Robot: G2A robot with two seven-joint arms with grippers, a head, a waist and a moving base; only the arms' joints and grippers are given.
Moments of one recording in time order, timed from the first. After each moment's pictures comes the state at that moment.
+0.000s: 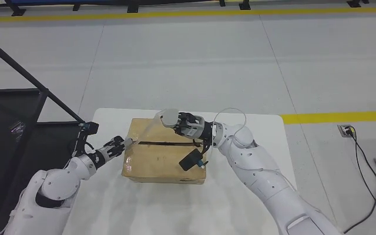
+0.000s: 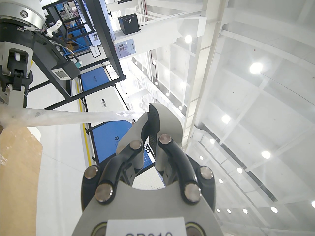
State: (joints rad) left arm 1.07 -0.94 -1.47 -1.58 0.33 -0.13 -0.68; right arm -0.39 -1.53 0.89 -0.80 -2.19 0.26 -1.18
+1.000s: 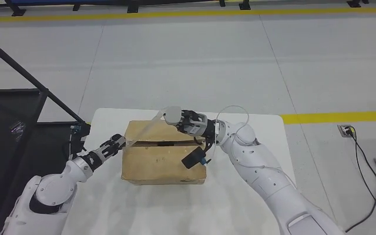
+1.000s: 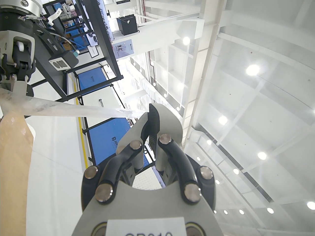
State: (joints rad) left arm 1.14 -0.94 -1.53 -1.62 0.23 -0.12 -0.62; right arm -0.37 -1.53 0.90 -0.77 -2.16 0.28 -1.22
